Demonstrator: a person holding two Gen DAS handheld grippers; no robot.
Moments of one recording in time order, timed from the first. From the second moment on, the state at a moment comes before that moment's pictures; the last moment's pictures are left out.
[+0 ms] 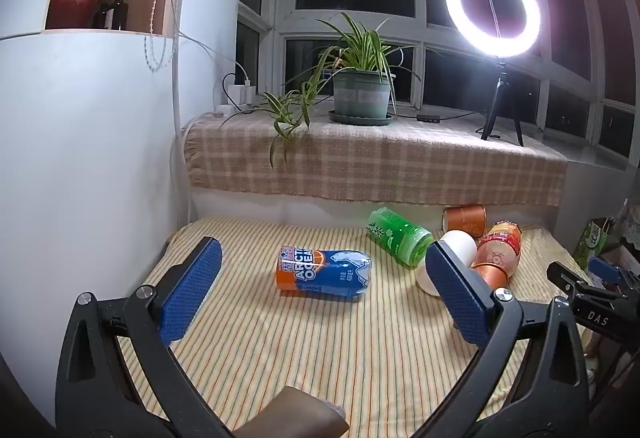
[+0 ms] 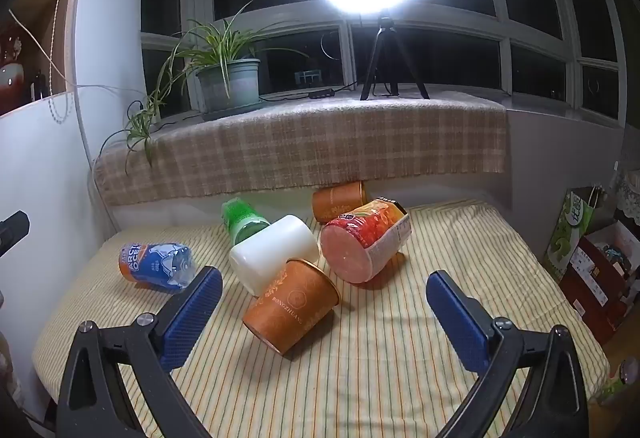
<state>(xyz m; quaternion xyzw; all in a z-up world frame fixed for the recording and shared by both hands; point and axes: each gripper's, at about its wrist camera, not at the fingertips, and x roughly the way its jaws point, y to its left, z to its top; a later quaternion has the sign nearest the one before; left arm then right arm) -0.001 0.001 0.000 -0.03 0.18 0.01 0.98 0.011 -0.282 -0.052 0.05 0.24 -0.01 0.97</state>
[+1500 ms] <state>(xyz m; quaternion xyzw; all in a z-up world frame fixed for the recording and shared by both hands) 0.001 -0.001 -0.013 -0.04 0.19 0.01 0.98 0.011 -0.273 -0.039 0.01 0.21 -0.03 0.98</state>
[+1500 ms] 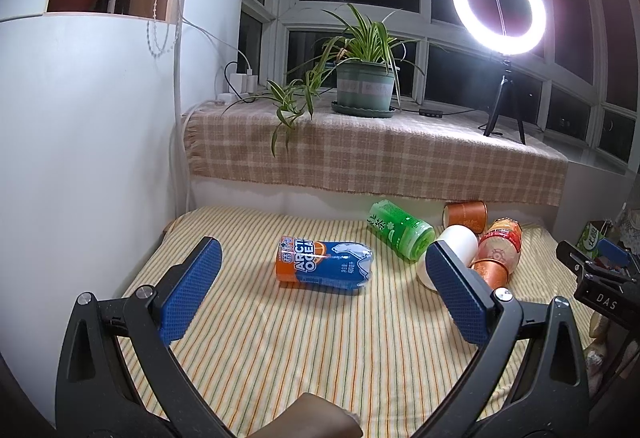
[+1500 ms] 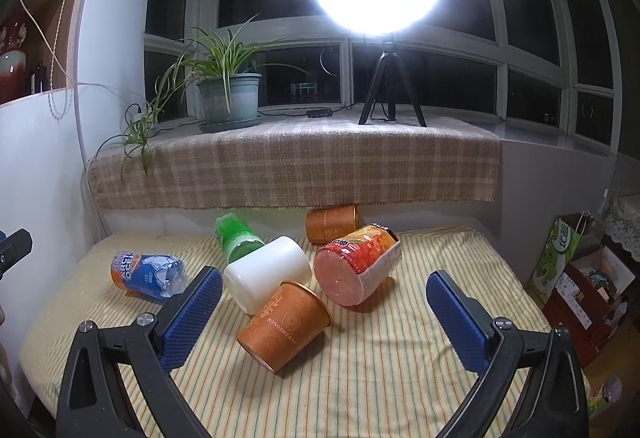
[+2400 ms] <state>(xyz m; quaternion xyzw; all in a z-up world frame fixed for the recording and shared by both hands) 0.000 0.000 -0.016 -0.04 0.19 0.01 0.98 0.007 -0.271 -0.035 0.00 0.19 -0.04 0.98</state>
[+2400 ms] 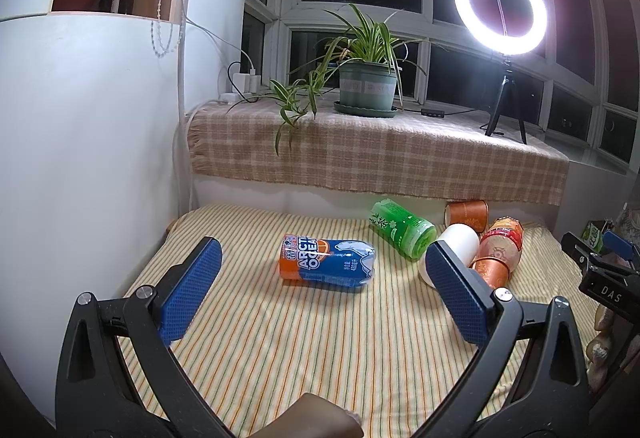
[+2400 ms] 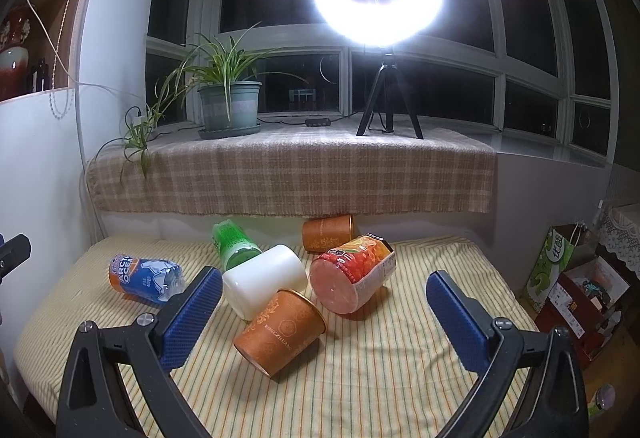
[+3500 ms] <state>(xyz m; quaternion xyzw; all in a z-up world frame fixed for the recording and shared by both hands) 0.022 0.014 -0.029 -0.04 0.23 0.03 0.97 0.065 -0.248 -0.040 -0.01 0.24 0.06 0.97</state>
